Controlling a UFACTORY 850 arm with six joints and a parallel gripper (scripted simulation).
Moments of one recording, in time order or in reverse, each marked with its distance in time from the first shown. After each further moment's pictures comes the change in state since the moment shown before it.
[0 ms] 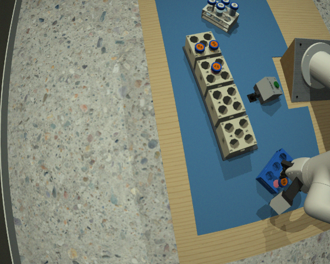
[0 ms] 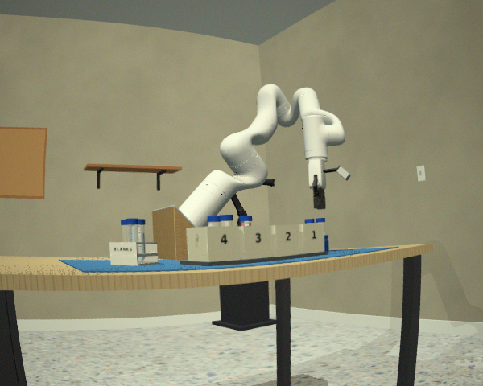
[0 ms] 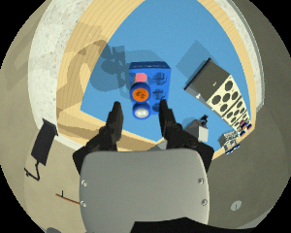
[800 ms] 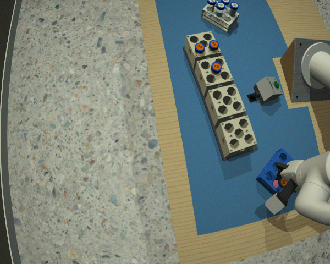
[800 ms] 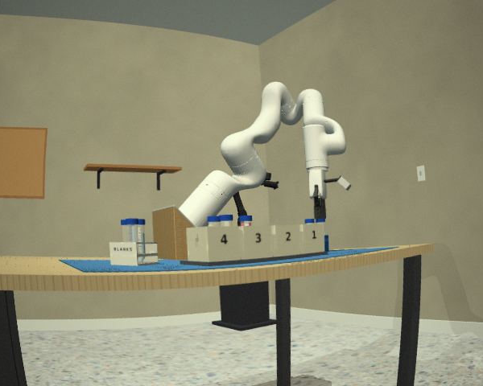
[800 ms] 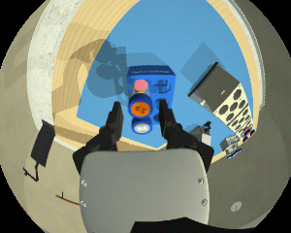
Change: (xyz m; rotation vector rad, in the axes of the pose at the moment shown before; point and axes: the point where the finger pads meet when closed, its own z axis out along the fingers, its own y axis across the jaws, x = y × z) arm 0.000 0.000 0.035 0.000 0.000 0.000
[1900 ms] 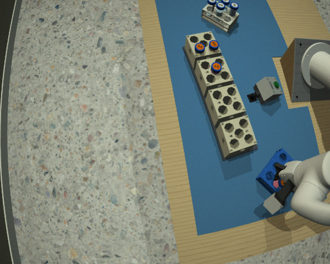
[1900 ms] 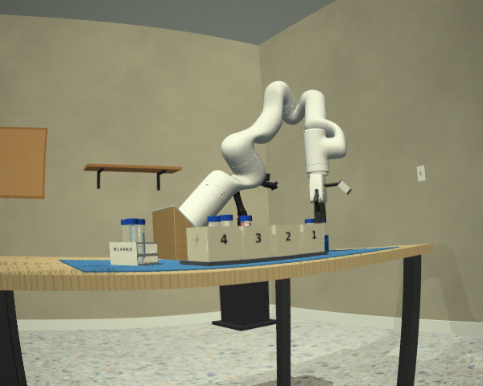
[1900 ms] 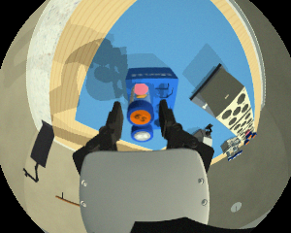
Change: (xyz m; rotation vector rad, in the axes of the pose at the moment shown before) arm 0.000 0.000 0.015 0.000 0.000 0.000
